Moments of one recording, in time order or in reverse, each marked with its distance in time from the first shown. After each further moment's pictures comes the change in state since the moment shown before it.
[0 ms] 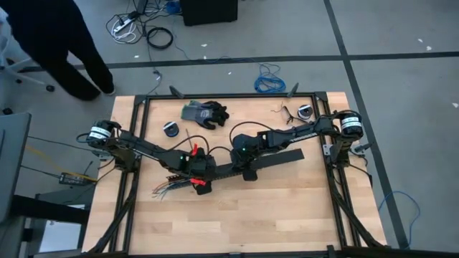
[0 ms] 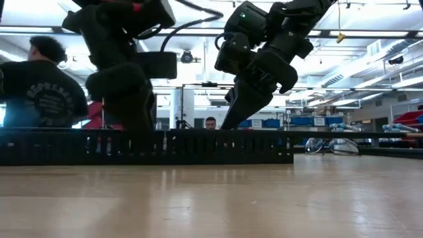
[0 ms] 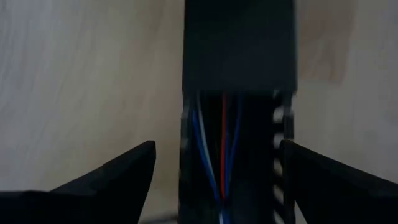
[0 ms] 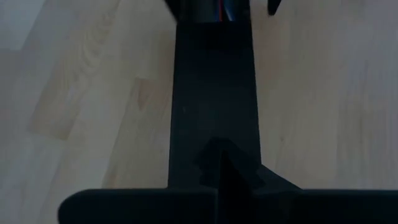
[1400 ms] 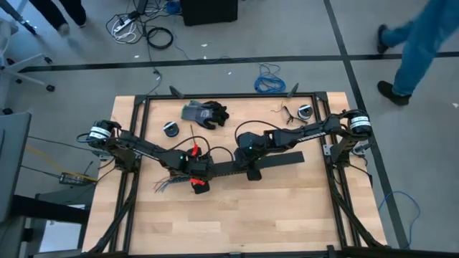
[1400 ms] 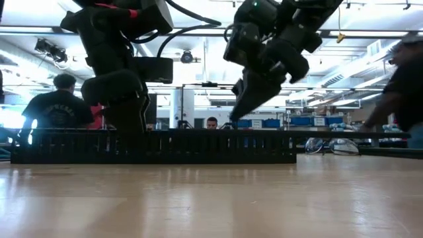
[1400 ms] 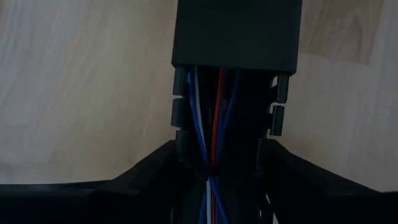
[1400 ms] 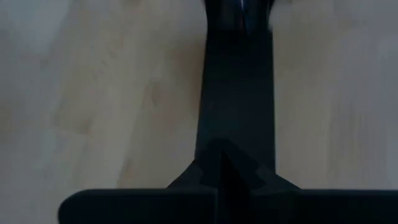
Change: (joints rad) left arm -0.001 0.000 -0.002 -0.059 -0.008 -0.032; right arm 0.000 -0.104 -0.057 0.078 0.000 0.012
